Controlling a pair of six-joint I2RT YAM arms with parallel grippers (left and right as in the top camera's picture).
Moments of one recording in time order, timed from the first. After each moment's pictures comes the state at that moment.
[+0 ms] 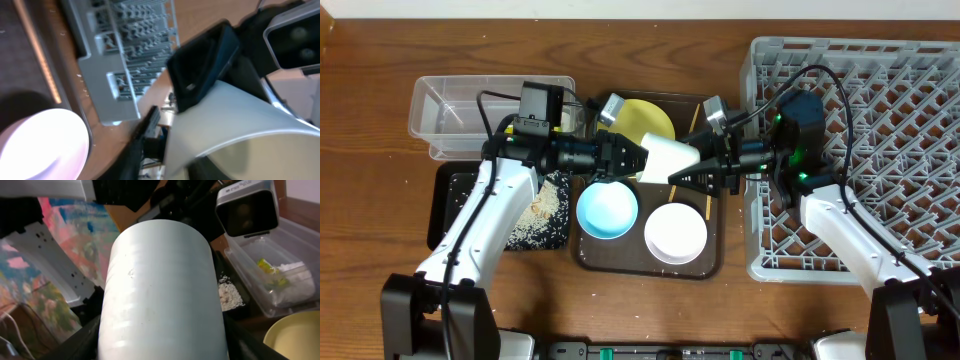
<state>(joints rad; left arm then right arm) -0.17 1.56 1.12 -0.57 1.25 -0.38 0.27 1.55 0.88 0.41 -1.39 0.22</state>
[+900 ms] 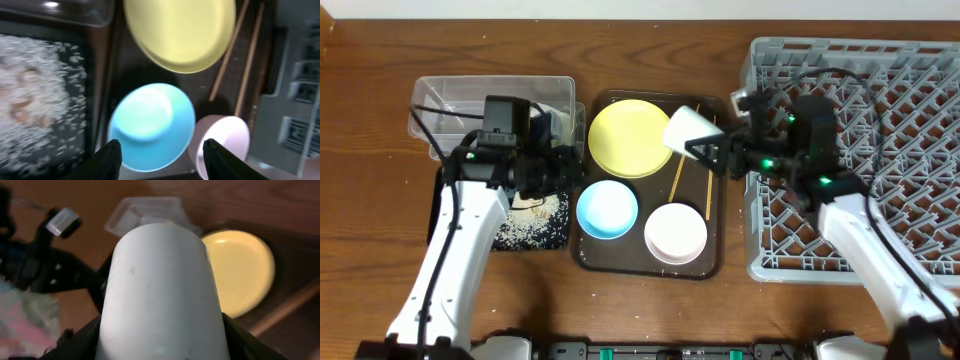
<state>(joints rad) -0.08 1.38 1.12 -0.92 0.37 -0.32 0.20 1.41 0.89 -0.07 -0.81 0.30</state>
